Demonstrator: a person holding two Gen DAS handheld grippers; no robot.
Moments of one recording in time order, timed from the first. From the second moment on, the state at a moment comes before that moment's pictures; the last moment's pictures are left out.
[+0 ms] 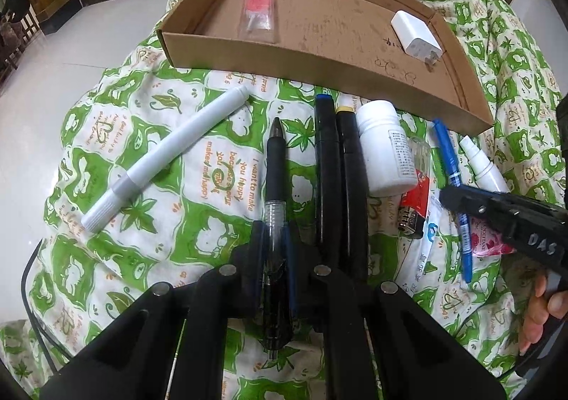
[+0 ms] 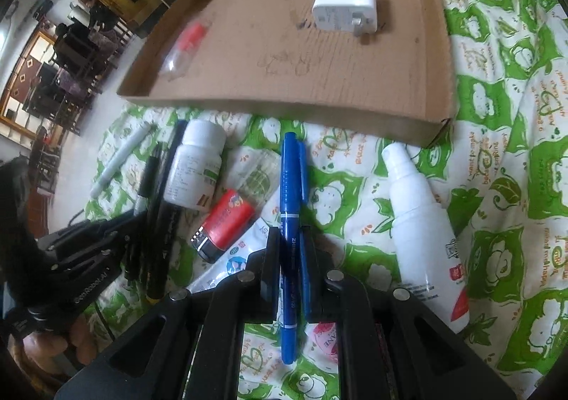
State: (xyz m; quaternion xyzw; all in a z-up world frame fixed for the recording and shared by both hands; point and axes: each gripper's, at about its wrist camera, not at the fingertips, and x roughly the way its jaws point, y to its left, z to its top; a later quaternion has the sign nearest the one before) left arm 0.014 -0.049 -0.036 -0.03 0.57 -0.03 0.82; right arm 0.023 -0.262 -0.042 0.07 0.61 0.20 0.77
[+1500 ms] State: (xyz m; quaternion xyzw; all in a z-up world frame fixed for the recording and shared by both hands) left arm 0.006 -0.023 0.016 -0.12 0.51 -0.09 0.85; right arm 0.023 -0.280 0.015 0.16 0.52 0.25 0.81
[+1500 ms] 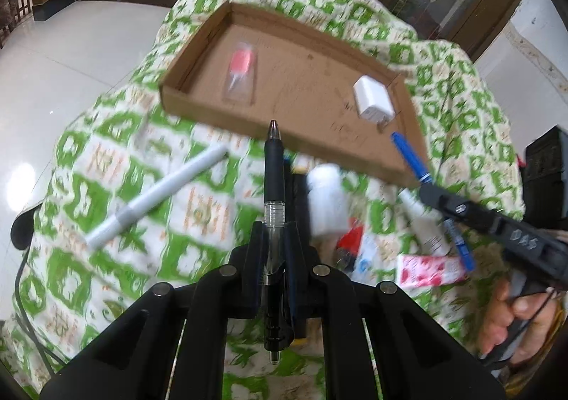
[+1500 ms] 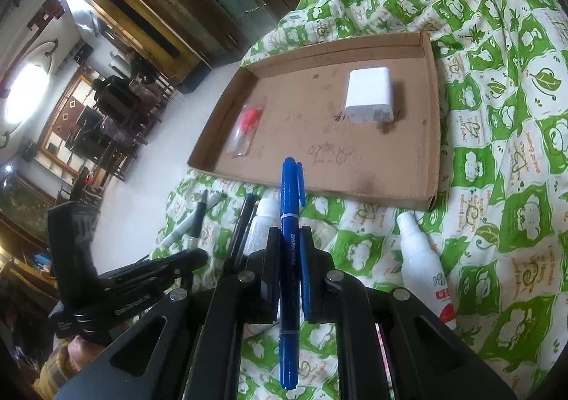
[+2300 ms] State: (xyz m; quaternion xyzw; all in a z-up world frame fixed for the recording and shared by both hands) left arm 0.145 -0.053 0.004 -0.09 0.53 -0.08 0.84; right arm 0.128 -0.259 -0.012 0.16 0.53 0.22 0.80
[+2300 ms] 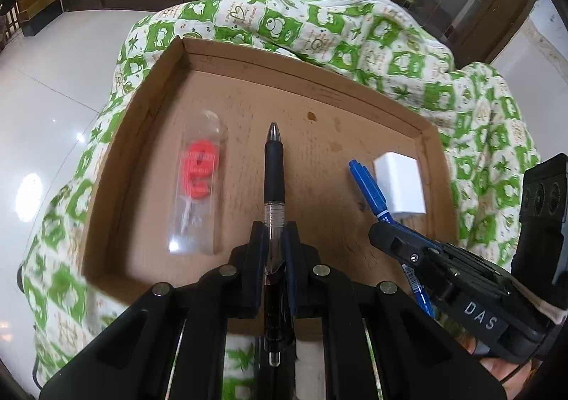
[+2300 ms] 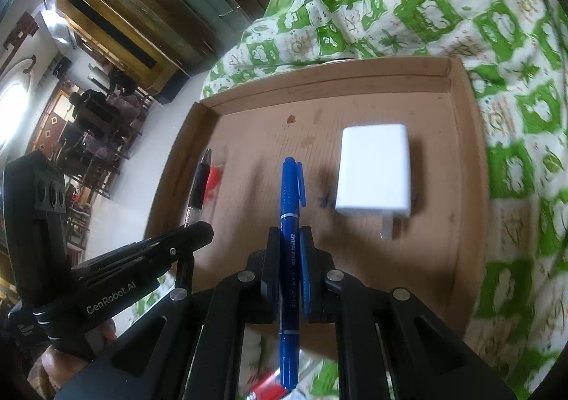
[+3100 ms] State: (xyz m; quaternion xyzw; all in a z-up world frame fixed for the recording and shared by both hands) left arm 0.143 -0.032 0.007 -0.11 0.51 -0.06 0.85; right arm 0.123 -0.260 -0.010 0.16 0.51 0.21 0.82
